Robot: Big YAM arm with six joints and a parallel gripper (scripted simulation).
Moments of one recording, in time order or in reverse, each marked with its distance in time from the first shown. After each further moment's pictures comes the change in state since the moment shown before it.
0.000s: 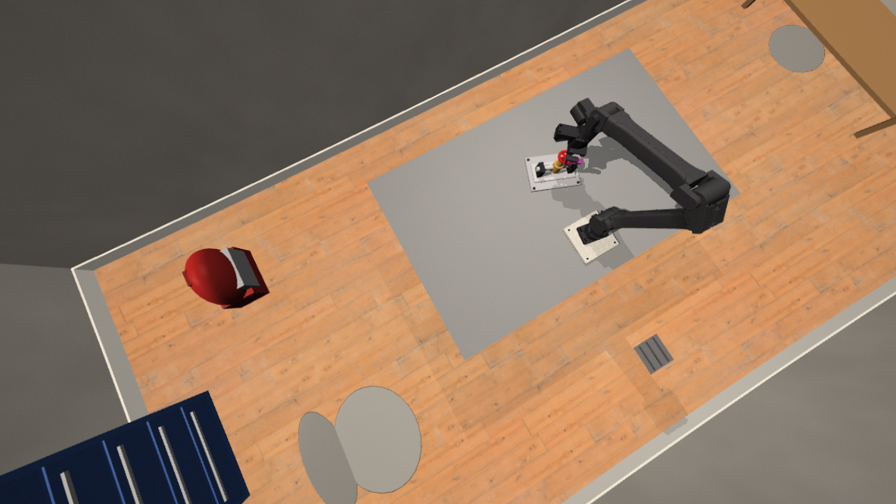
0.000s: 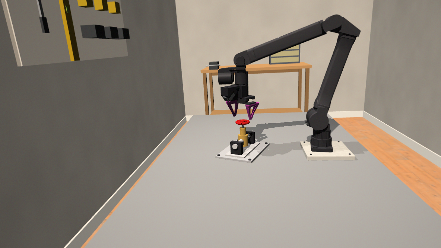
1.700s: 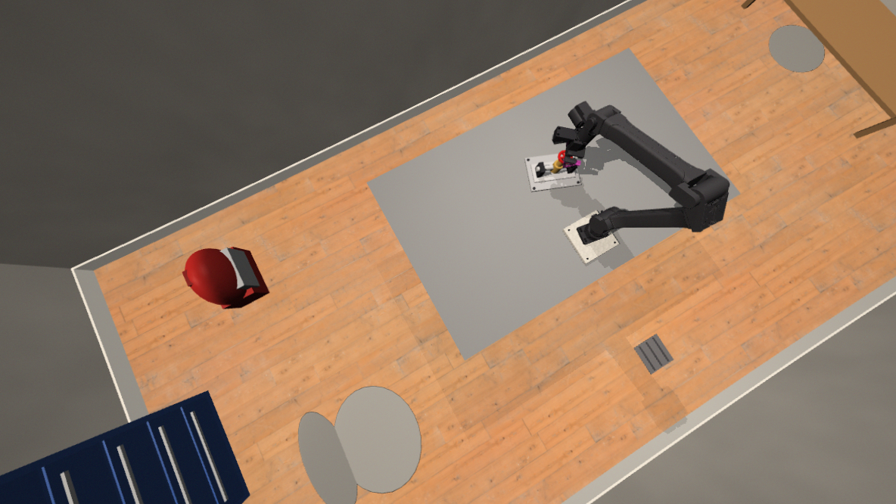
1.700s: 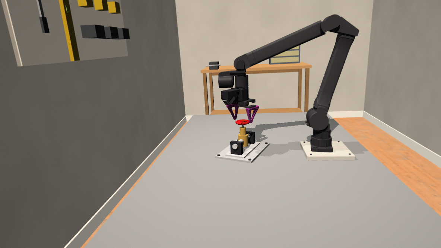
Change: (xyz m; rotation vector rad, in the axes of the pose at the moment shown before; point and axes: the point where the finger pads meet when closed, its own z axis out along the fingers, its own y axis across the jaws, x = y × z) arm 0.001 0.001 0.015 -0.002 0.002 0.000
